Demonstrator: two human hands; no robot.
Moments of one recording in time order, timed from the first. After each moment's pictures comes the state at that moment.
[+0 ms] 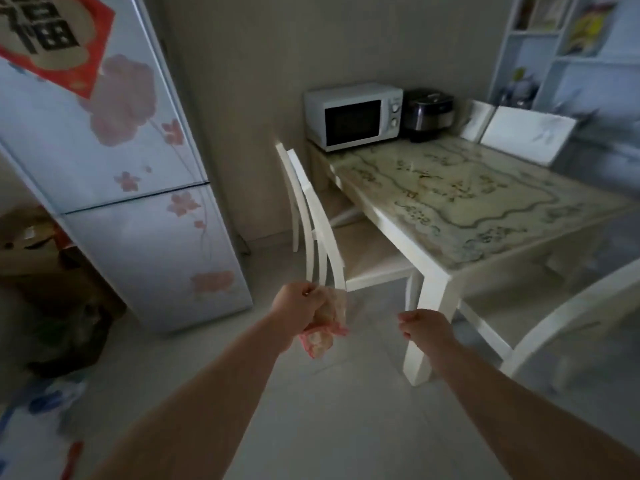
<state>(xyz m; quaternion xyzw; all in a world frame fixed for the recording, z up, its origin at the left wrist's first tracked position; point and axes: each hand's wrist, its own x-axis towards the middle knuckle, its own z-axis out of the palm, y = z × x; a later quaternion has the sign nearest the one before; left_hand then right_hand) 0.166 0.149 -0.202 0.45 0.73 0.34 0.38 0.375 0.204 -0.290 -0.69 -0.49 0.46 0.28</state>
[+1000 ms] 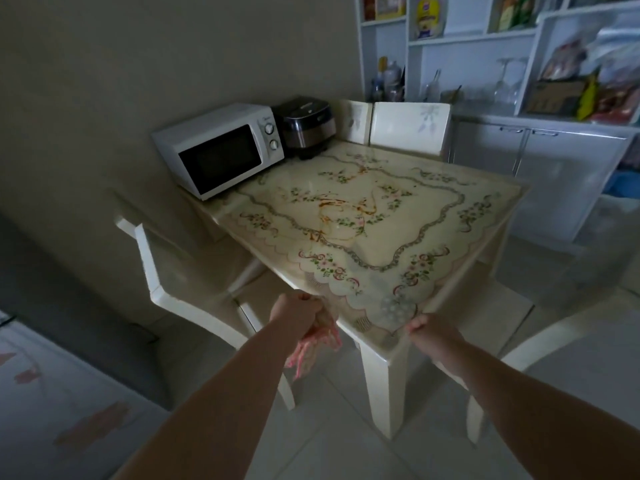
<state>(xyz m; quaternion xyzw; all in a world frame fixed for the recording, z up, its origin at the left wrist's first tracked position) 0.312 0.506 -0.226 0.53 0.72 0.23 0.40 0.537 0.465 -0.308 -0.77 -0.44 0.41 0.22</state>
